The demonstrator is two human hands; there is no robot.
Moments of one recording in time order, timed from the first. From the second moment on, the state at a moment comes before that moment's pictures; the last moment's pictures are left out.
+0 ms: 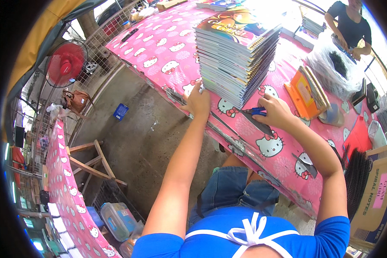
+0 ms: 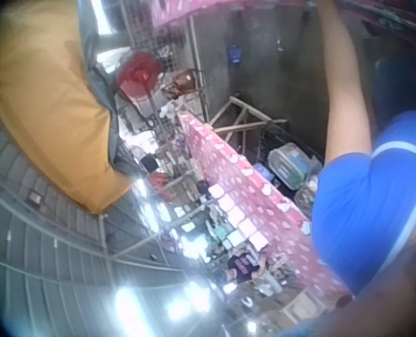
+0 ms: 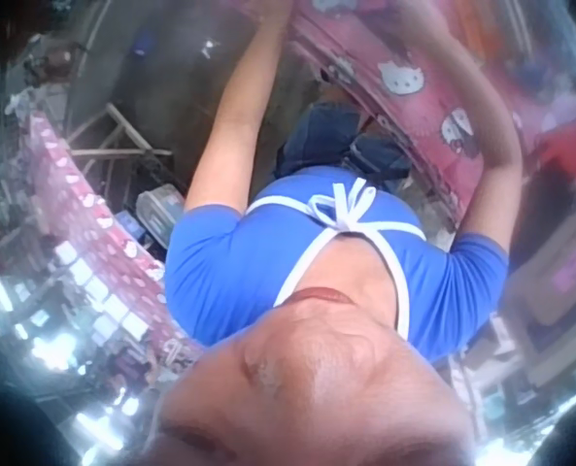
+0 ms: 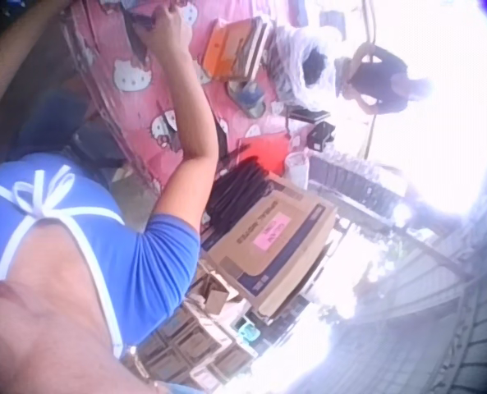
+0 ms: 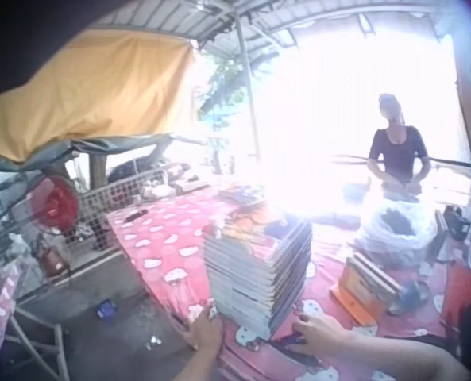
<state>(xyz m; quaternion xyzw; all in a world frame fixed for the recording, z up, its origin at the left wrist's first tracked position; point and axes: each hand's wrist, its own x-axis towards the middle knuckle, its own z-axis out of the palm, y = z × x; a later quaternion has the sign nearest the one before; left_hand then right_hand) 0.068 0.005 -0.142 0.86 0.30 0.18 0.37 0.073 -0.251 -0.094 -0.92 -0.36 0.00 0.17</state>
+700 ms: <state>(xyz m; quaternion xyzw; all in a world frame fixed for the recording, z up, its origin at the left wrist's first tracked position) 0.060 0.010 -0.144 0.89 0.29 0.14 0.32 0.103 -0.228 -0.080 -0.91 -0.16 0.28 0.26</state>
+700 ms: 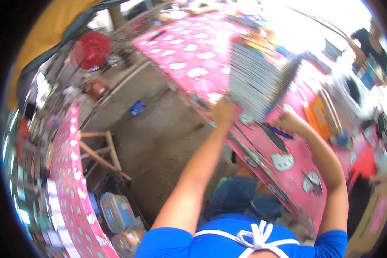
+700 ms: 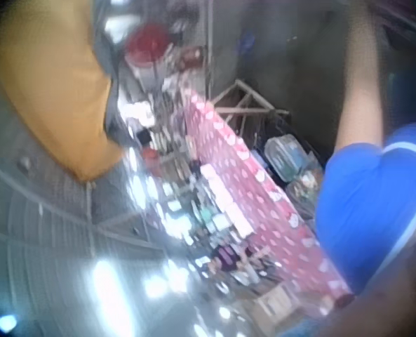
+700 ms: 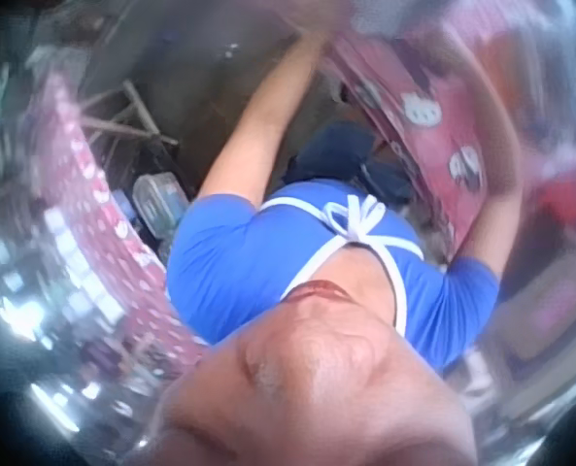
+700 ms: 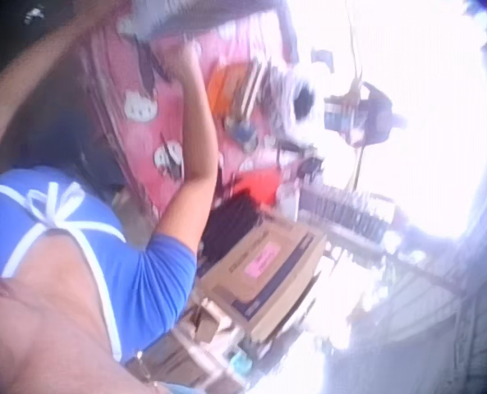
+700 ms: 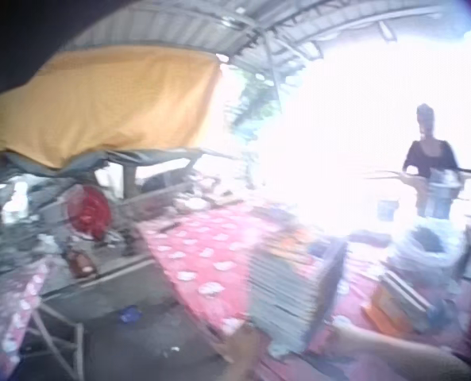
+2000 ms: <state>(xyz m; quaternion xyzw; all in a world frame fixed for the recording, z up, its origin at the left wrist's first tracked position) 0.061 0.009 -0.155 0.83 0.12 0.25 0.48 -0.030 -0.320 -0.156 -0.96 -0.04 -0.24 0.15</state>
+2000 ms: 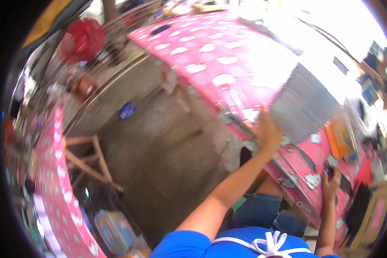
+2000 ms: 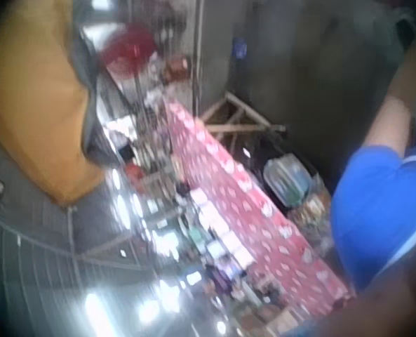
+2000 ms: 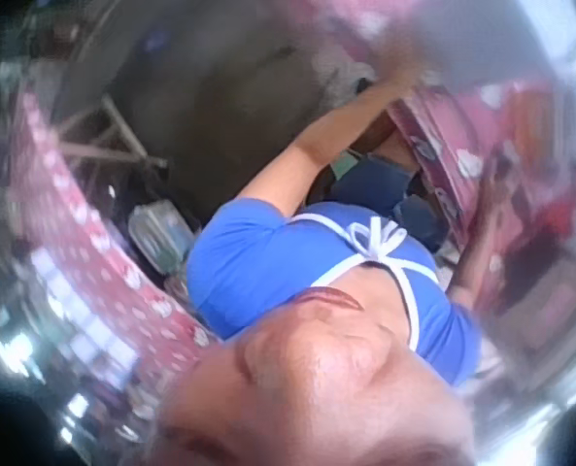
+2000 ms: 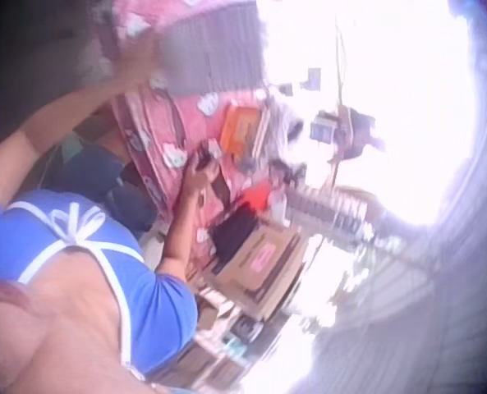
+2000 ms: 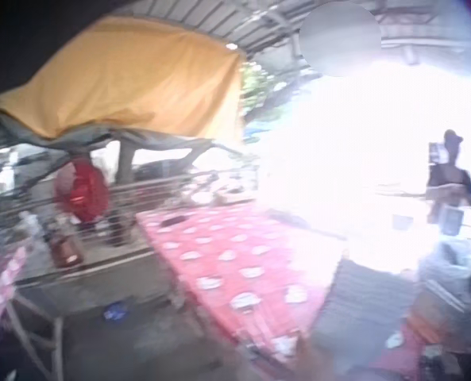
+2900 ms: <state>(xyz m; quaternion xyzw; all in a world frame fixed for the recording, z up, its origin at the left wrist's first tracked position) 0.057 0.000 -0.163 0.85 0.11 0.36 0.38 -0.033 -0.334 -0.142 -0.94 -0.05 -0.21 0.26</state>
